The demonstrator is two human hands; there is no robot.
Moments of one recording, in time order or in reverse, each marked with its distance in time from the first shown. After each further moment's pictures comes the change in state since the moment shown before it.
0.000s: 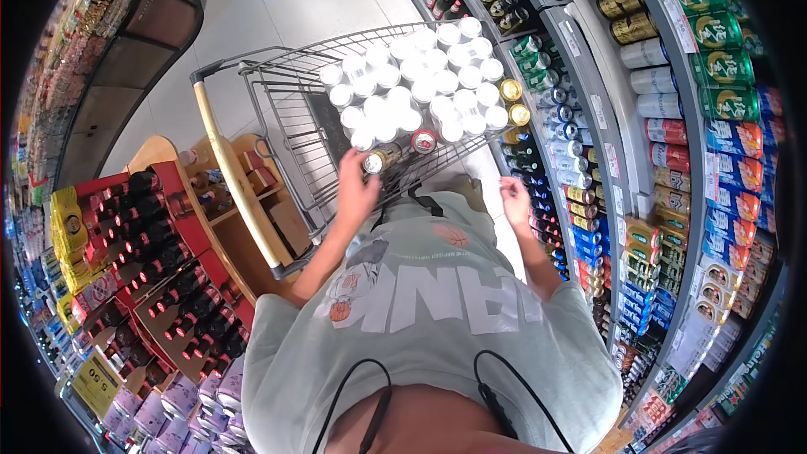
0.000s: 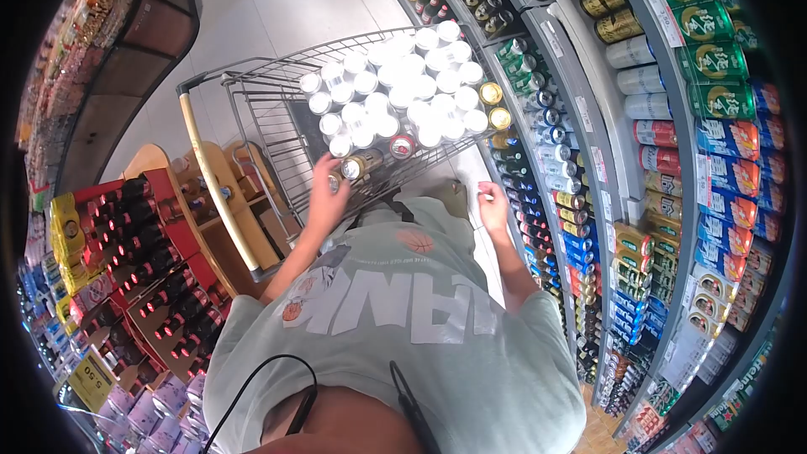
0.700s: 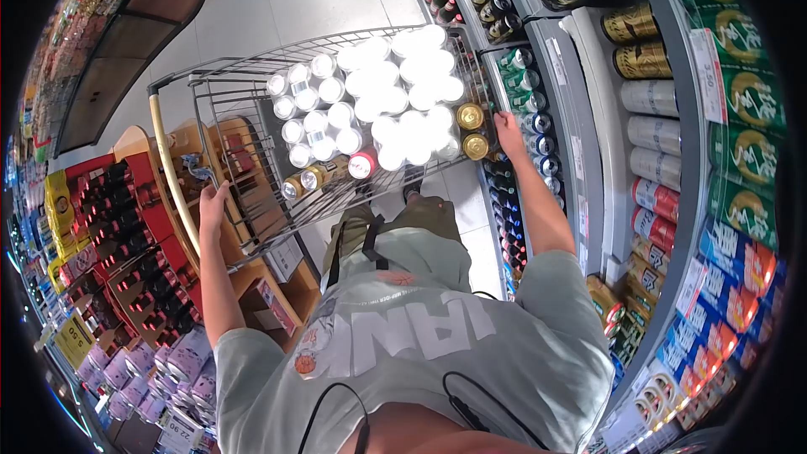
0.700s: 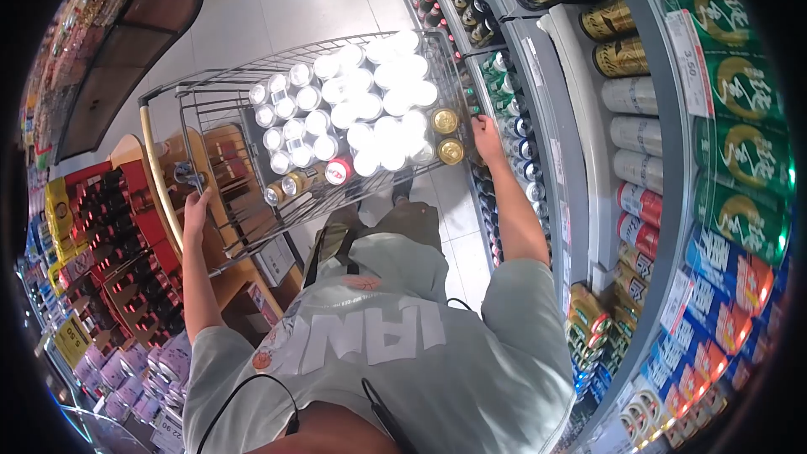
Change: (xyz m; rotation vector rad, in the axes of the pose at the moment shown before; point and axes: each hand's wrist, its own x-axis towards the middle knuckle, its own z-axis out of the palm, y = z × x) left_hand 0.014 -0.073 -0.103 -0.025 0.291 -0.894; right_hand 0.324 0.032 -0.057 -0.160 -0.197 0.005
